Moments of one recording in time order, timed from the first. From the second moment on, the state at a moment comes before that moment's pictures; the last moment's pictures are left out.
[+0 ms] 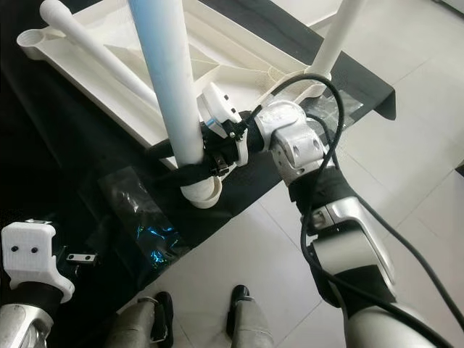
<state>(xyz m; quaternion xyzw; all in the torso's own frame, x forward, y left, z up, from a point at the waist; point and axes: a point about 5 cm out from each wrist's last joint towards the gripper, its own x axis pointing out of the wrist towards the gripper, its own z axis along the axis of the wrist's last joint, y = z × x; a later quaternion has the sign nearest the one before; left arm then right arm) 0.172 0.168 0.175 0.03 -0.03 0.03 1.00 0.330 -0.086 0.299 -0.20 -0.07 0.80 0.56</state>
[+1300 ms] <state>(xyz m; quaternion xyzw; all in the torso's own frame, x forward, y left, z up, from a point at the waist) 0.165 0.170 0.182 0.03 -0.03 0.03 1.00 0.324 -0.105 0.304 -0.21 -0.07 0.81 0.55</state>
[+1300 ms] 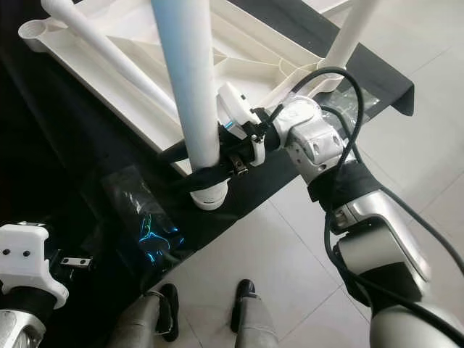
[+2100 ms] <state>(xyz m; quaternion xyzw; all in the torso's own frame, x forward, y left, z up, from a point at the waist) 0.164 0.173 0.181 0.04 -0.02 0.03 1.00 0.317 -0.097 0.294 -0.20 -0.08 0.82 0.52</state>
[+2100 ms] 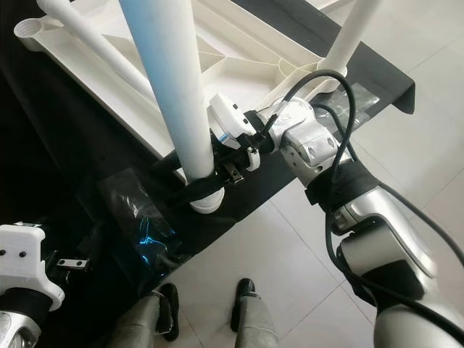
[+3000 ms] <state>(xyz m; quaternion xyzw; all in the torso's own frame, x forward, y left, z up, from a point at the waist) 0.168 0.170 0.182 0.03 -0.02 0.03 1.00 0.302 -0.100 0.282 -0.18 -0.09 0.73 0.66</state>
